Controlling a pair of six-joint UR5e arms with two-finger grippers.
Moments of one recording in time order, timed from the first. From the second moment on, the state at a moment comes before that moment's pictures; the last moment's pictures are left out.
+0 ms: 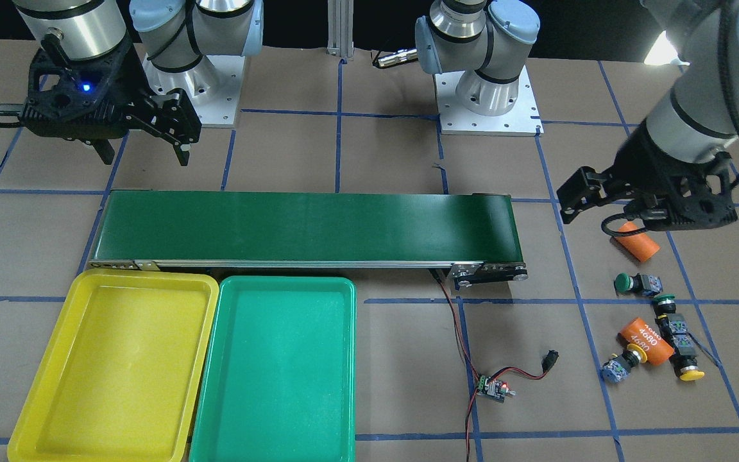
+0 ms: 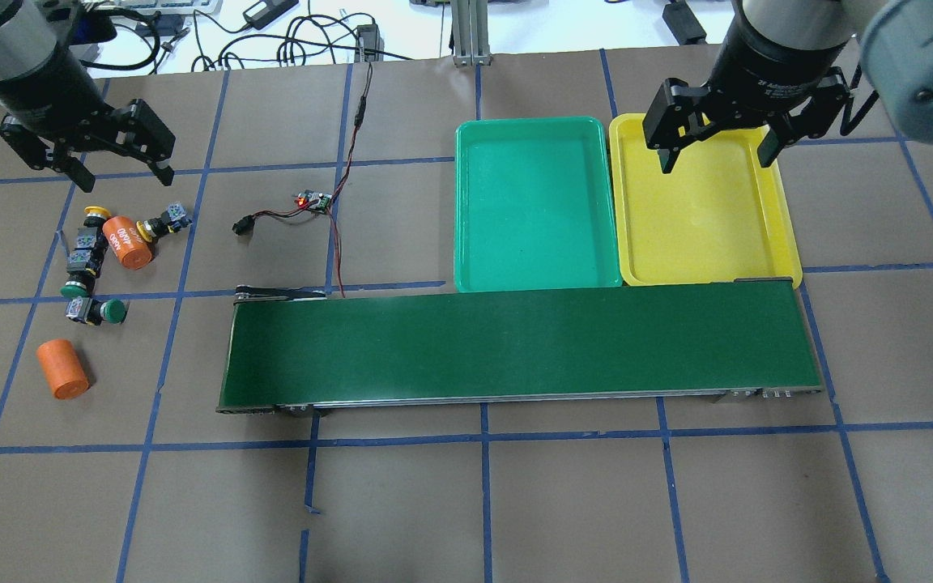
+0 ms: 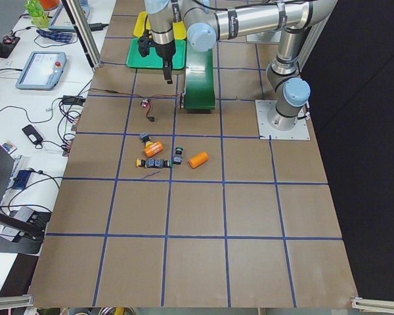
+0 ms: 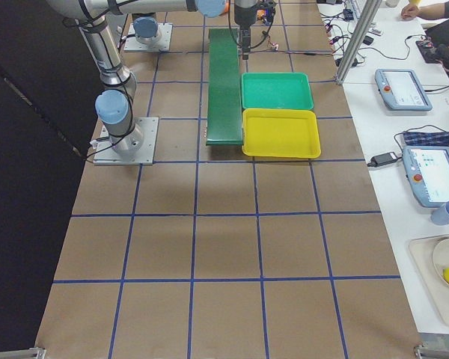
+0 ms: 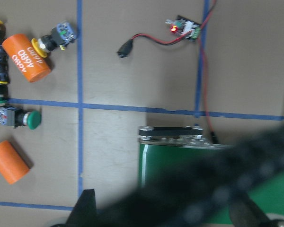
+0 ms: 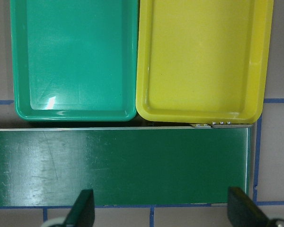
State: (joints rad) left arm -1.28 -1.75 -1.51 -1.51 1.58 0.32; right arm 1.60 -1.57 1.53 -1.59 -1.58 0.03
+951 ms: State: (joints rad) left arm -1.08 -2.00 -1.58 -1.07 1.57 1.06; right arm 1.60 -1.60 1.57 -1.59 -1.66 -0.03
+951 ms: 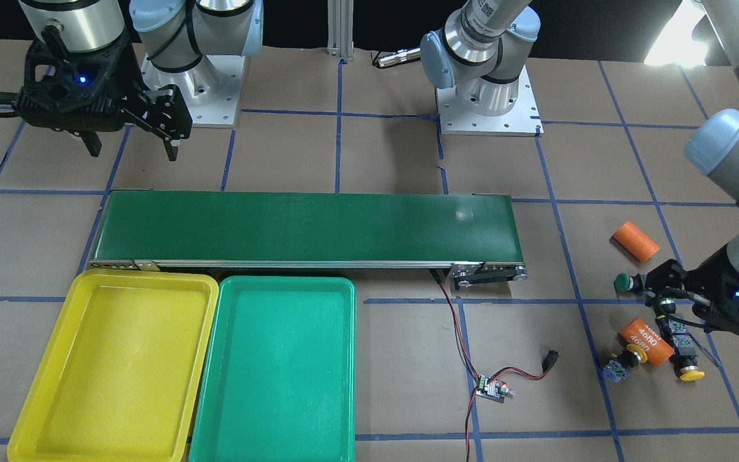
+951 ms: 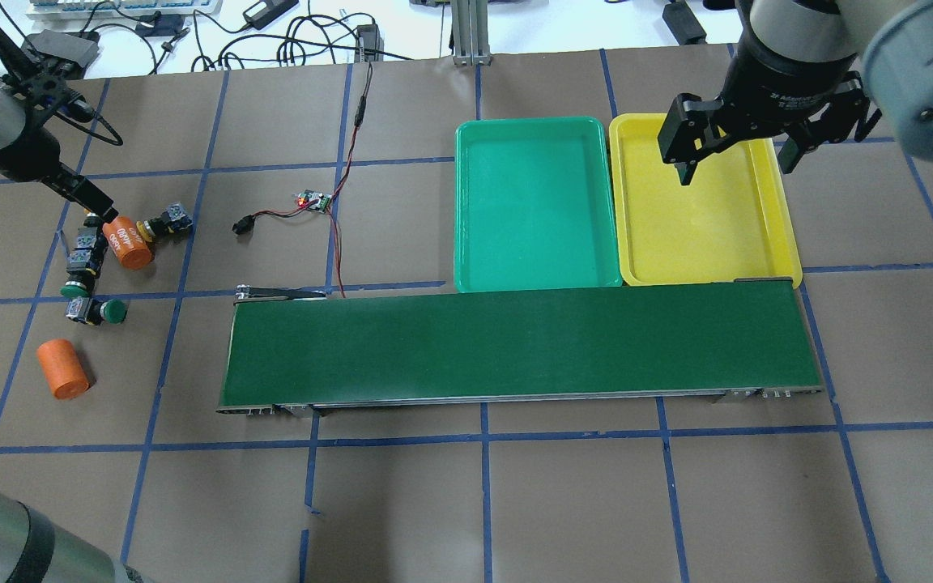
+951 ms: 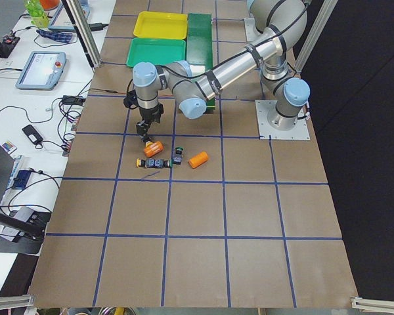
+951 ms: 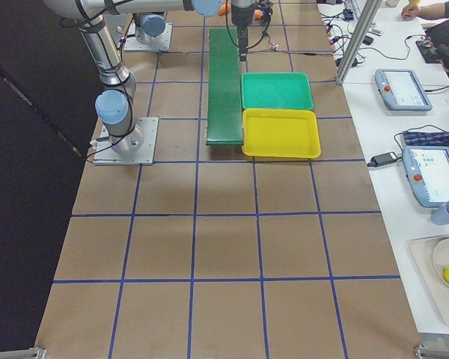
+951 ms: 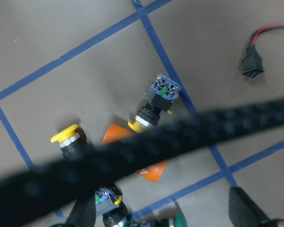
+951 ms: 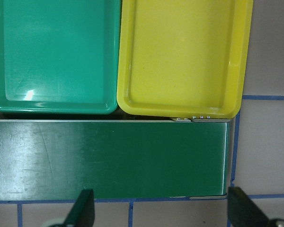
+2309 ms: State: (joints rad) left arm -1.04 -2.14 -1.58 -1.01 1.47 1.26; right arm 1.59 -1.59 1.56 -1.55 -1.57 -0.02
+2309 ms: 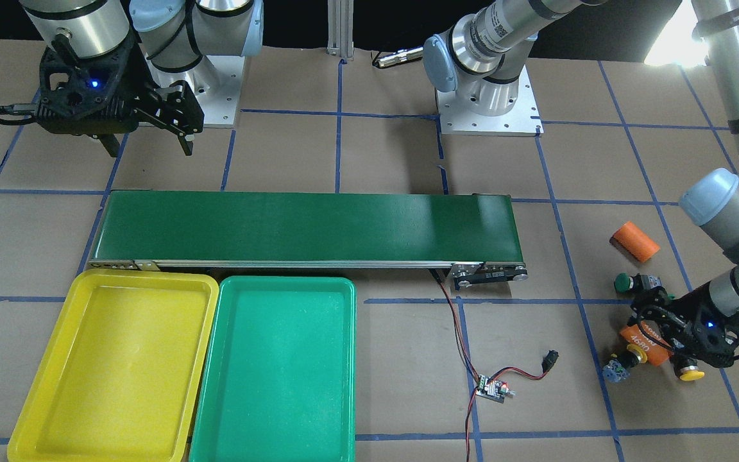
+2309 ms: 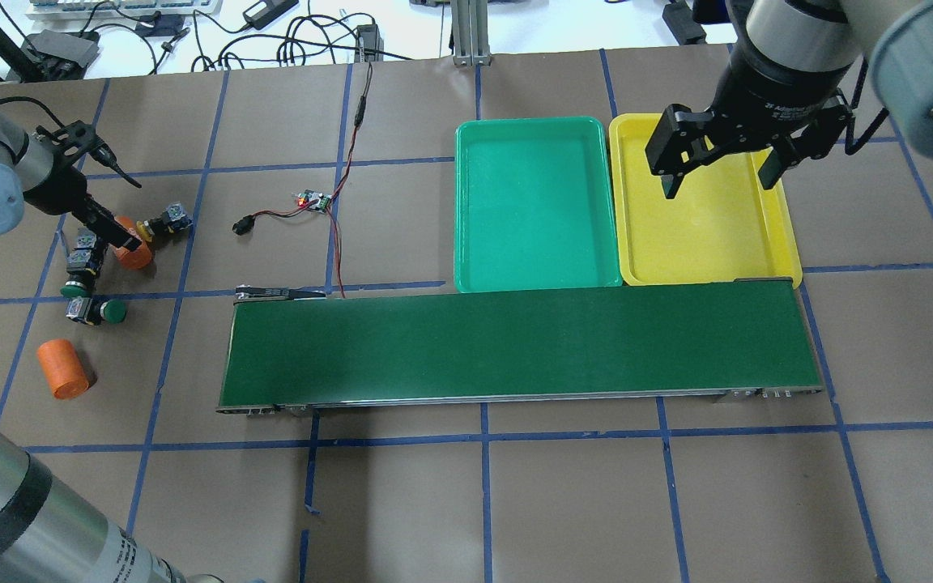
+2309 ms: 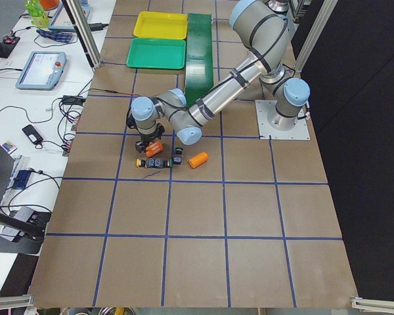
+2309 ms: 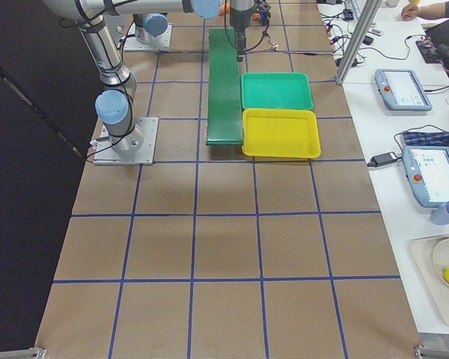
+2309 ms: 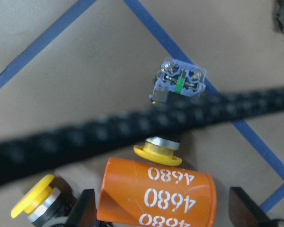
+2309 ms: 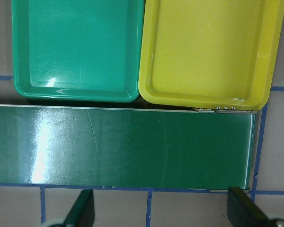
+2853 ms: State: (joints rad) left arm -1.04 -2.16 -1.56 -1.01 1.47 1.26; right arm 1.59 -1.60 1.56 -1.55 -1.58 0.05
